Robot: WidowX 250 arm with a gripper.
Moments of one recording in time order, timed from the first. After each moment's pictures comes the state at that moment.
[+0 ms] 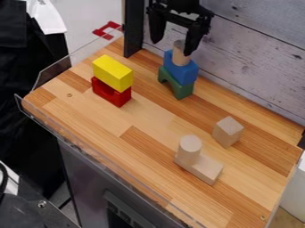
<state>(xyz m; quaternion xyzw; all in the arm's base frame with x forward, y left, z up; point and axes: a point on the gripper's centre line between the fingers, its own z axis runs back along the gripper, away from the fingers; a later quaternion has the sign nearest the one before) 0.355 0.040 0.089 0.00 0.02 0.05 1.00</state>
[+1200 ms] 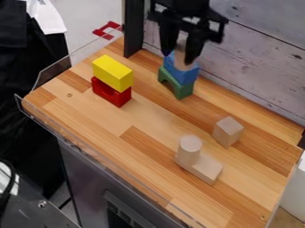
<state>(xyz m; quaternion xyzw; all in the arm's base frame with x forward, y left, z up) 0.292 -0.011 0.119 0.00 -0.01 0.05 1.00</state>
